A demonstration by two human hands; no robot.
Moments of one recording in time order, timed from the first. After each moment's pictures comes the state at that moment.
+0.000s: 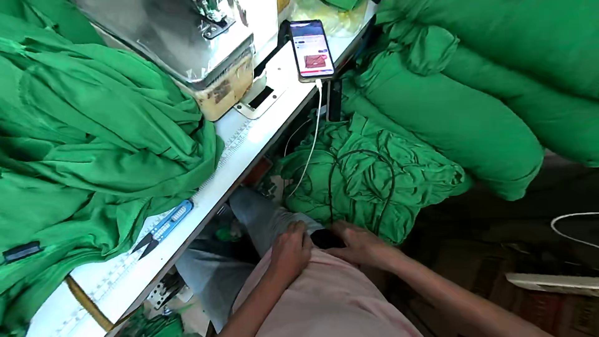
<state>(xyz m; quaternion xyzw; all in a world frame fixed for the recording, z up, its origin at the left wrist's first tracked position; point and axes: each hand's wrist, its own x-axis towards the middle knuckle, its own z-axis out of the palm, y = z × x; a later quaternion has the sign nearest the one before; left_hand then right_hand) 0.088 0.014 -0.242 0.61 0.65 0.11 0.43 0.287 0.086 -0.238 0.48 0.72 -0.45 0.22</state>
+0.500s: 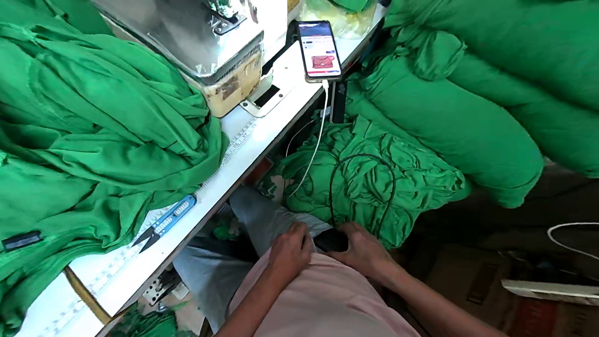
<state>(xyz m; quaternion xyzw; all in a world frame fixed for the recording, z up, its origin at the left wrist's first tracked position) 0.085 0.008 -0.249 0.62 0.63 0.17 0.43 0.284 0.064 -0.228 0.60 0.69 -0.38 0.16</state>
